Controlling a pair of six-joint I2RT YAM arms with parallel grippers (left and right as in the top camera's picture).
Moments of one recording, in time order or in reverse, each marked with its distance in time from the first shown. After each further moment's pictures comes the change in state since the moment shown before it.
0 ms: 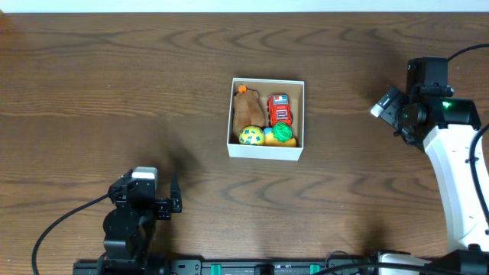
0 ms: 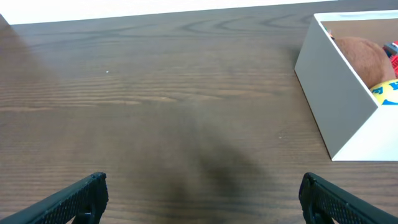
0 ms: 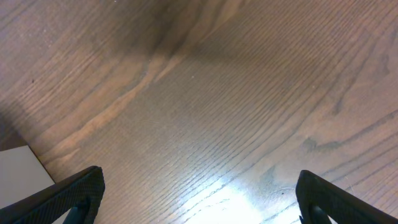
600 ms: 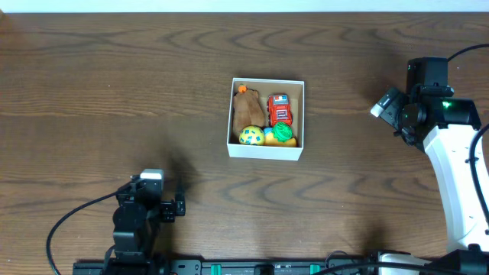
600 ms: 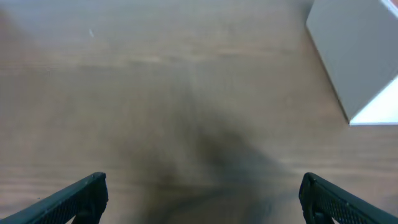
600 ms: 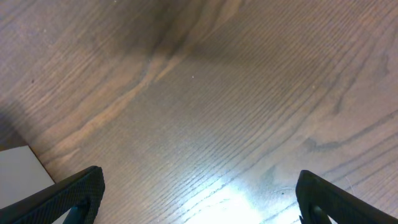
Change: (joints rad) left arm 0.000 0.000 -0.102 -0.001 0.003 0.000; right arm 0.000 0.000 0.000 -0.001 0.000 0.000
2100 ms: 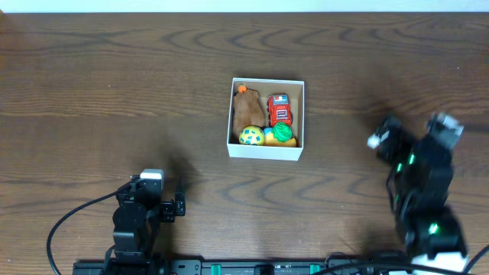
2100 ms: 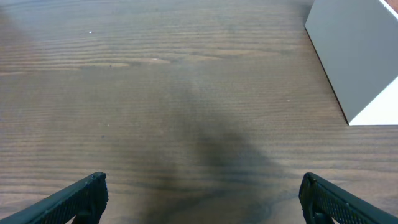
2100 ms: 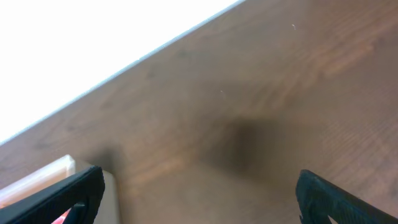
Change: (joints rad) left arm 0.000 0.000 0.000 -0.001 0.000 0.000; right arm 0.114 -0.782 -0.700 0.622 0.069 -0.100
